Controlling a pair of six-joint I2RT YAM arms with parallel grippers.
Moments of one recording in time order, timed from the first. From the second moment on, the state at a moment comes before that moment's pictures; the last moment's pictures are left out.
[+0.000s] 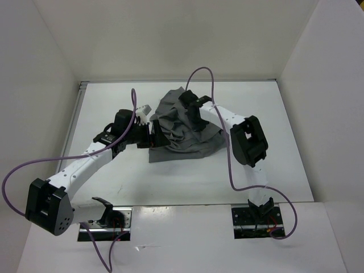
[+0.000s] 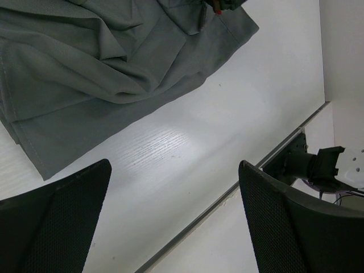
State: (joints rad) left arm -0.39 1.23 0.89 -0.32 0.43 -0.53; right arm 0.58 2.14 1.73 -0.82 0.30 0.20
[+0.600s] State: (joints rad) left arm -0.26 1.13 0.96 -0.40 0.30 -0.52; right arm 0.50 2.06 2.87 -1.18 0.61 0.45
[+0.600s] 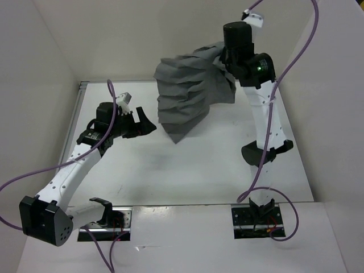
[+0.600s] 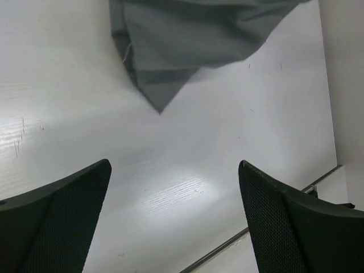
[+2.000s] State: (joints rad) left arm -0.18 1.05 0.84 -0.39 0.40 -0.53; right arm 0.36 2.28 2.85 -1.21 -0.14 0.52
